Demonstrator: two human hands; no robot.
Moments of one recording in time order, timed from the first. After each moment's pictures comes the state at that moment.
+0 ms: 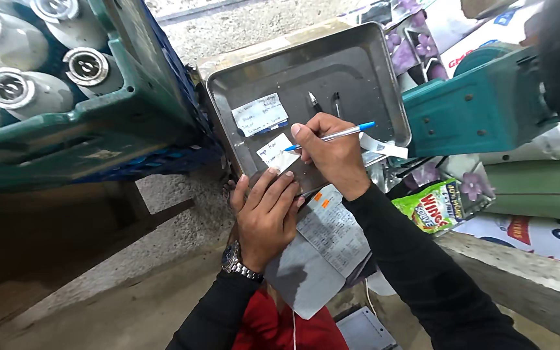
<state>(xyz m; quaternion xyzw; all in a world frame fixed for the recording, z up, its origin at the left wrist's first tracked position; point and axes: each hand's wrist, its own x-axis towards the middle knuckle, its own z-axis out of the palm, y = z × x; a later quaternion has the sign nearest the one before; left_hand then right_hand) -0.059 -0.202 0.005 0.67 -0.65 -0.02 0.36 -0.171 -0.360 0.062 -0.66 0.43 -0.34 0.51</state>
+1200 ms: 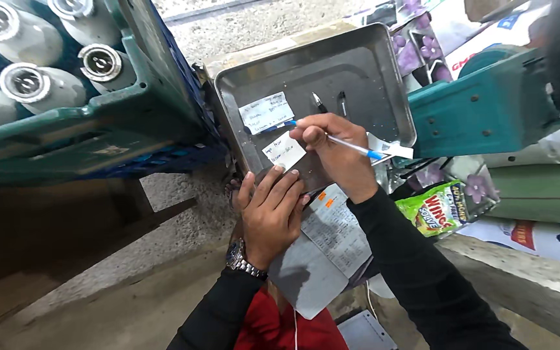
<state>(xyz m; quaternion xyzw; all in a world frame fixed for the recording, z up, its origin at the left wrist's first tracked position) -0.058 -0.200 0.006 0.68 -0.65 -0.03 0.35 -0.181 -0.342 0.067 -0.72 0.35 -0.37 0.46</state>
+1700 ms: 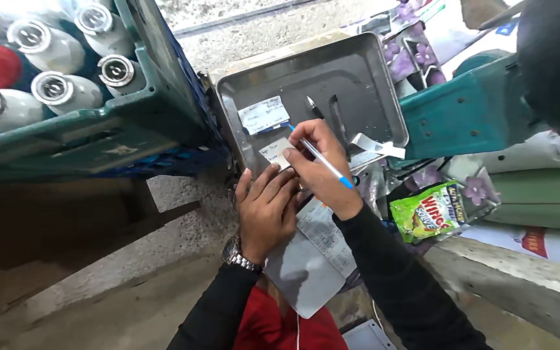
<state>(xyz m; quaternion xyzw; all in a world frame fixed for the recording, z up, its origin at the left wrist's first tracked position) -0.055 -0.202 0.010 0.66 -0.66 -0.05 0.36 -0.175 -0.307 0.081 -0.73 0.44 -0.30 0.44</state>
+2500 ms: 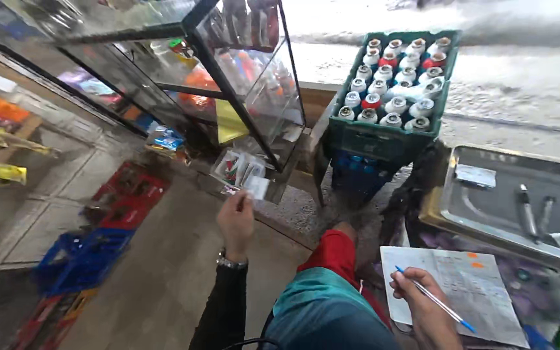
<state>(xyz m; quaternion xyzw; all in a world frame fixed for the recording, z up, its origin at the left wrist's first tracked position) 0.090 0.213 0.218 0.91 -0.14 0.15 0.36 -0.232 -0.050 0.106 -0.51 0.37 -0.21 0.75</state>
